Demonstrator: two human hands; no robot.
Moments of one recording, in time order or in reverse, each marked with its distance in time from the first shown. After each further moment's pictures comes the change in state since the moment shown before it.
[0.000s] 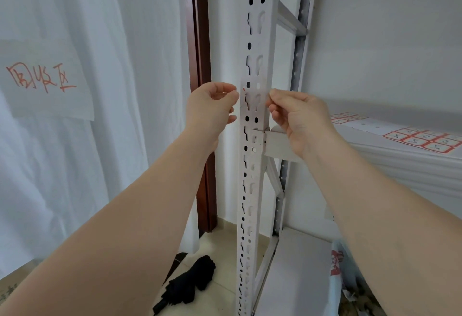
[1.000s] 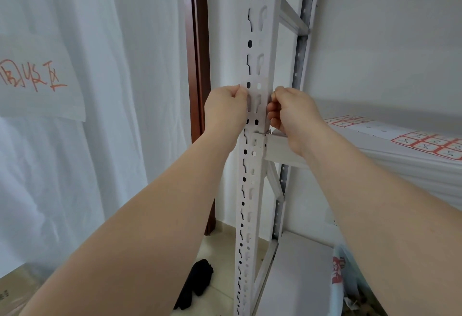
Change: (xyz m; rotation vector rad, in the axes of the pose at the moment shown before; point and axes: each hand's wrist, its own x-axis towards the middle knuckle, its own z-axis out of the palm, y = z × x) left_hand 0.017 -0.014 0.034 0.150 -0.022 0.079; right_hand 0.027 0.008 0.005 -0.343 -0.029 0.017
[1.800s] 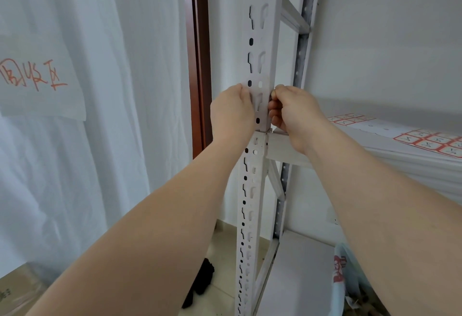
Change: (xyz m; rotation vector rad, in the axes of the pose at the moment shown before) left_hand -0.002 -0.009 0.010 0.339 0.131 0.183; right_hand 0.000 -0.001 -0.001 0.024 -0.043 0.002
